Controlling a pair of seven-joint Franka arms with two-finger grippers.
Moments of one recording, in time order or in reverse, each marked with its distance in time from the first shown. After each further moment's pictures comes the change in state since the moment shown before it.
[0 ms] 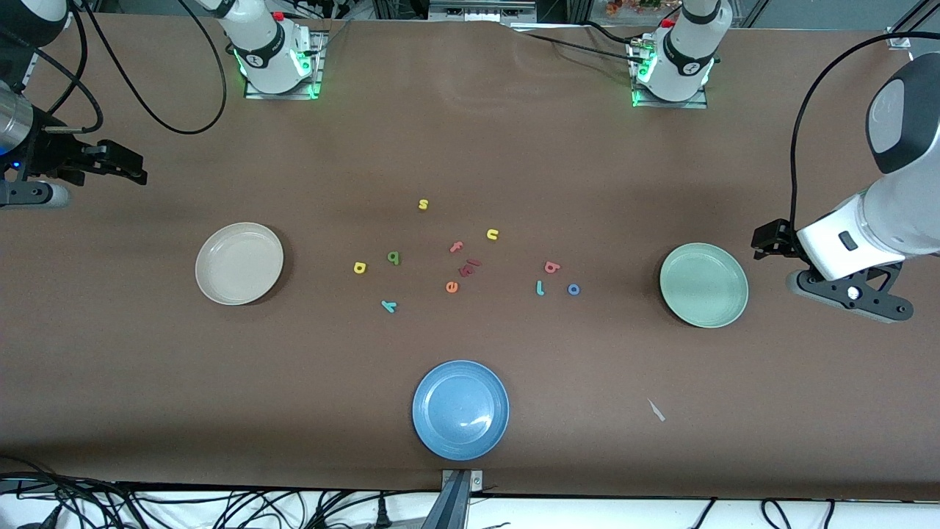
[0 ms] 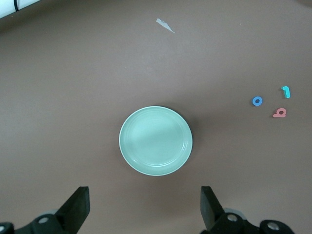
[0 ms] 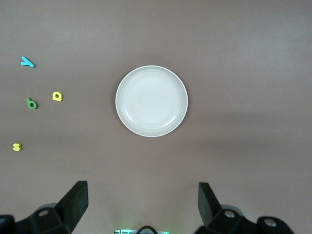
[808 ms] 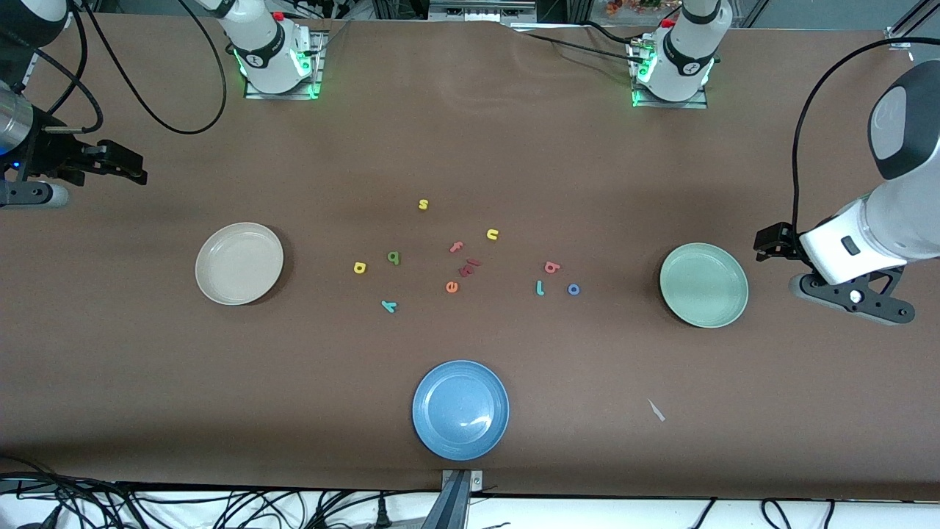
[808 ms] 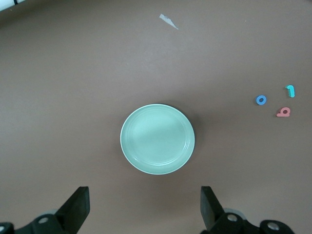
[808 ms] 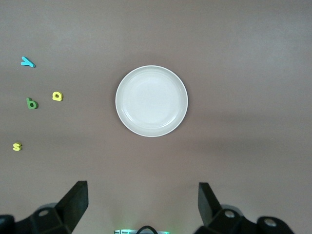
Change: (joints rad) left arm 0.009 0.016 0.005 -0.003 0.000 0.000 0.000; right arm 0.000 0.000 0.000 0.000 0.000 0.000 0.000
